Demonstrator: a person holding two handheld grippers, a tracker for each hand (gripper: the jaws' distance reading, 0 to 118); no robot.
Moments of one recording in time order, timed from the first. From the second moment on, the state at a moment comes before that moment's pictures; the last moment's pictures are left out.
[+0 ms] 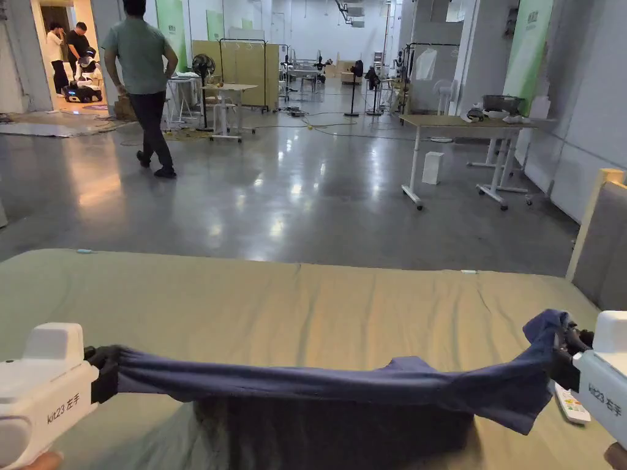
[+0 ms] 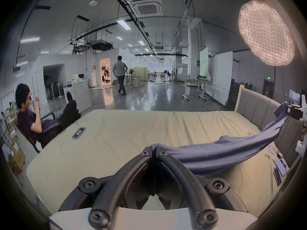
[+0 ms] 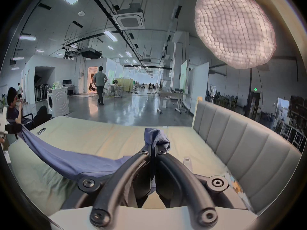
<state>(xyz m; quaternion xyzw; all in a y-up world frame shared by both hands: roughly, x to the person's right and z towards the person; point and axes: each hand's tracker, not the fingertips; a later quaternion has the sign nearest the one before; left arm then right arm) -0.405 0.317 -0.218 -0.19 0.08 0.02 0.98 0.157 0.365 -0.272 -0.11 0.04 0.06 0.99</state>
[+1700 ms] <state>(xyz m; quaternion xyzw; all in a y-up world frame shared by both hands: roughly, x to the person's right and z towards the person) -0.298 0.249 -0.164 -0.14 0.10 0.02 0.98 0.063 0.266 -0.180 -0.05 0.02 0.08 1.00</state>
